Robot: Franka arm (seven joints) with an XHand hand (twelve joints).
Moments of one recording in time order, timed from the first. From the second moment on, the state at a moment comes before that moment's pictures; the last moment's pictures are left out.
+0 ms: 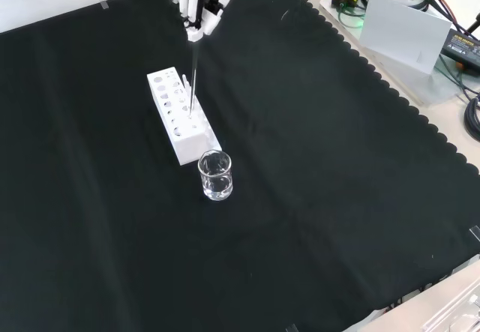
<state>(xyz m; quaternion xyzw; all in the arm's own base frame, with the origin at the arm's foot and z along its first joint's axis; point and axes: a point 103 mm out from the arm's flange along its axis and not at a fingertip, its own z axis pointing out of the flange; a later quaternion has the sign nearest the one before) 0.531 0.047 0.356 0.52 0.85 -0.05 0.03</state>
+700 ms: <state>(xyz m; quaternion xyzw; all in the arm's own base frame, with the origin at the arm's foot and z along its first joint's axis) 0.532 0.060 0.349 0.52 0.86 -0.05 0.02</state>
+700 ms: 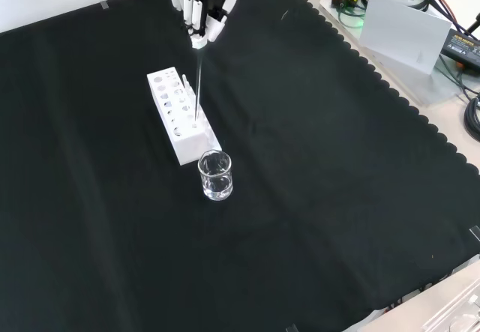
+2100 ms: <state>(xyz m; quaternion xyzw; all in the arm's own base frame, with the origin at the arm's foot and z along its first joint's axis) 0.539 0.053 0.345 0.52 0.85 -0.06 0.01</state>
